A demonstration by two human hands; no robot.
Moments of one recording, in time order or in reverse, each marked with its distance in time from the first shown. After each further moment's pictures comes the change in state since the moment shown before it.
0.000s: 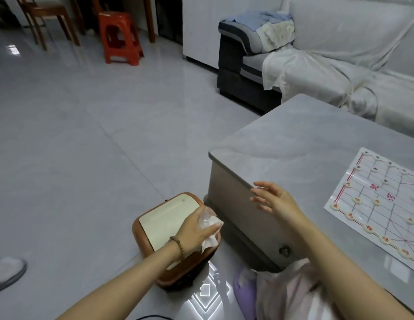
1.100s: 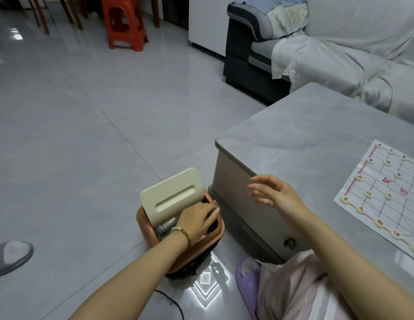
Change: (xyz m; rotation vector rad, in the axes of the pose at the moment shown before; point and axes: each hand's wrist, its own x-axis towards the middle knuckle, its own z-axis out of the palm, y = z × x) left_hand 0.019 -0.034 0.000 0.642 0.091 0.378; right_hand -0.001 0.009 0.008 -0.105 -0.117 -0.088
